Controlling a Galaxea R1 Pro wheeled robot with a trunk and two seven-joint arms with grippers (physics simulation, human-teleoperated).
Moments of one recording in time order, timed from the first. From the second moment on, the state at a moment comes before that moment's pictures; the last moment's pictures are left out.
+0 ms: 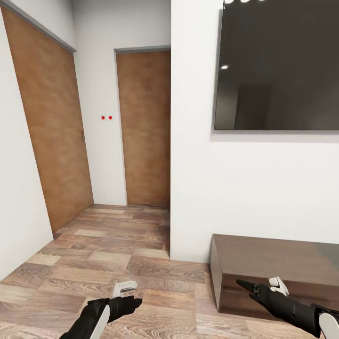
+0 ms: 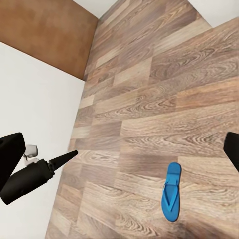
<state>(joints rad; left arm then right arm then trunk) -0.32 -0.05 0.03 -0.82 0.14 0.56 -0.14 -0.05 -0.23 -0.32 -1.42 -0.68 1.03 0.53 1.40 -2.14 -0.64</state>
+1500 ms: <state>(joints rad) -0.32 -0.05 0.03 -0.82 0.14 0.56 -0.14 -0.05 -0.23 -0.32 -1.42 -0.68 1.03 0.53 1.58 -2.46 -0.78</state>
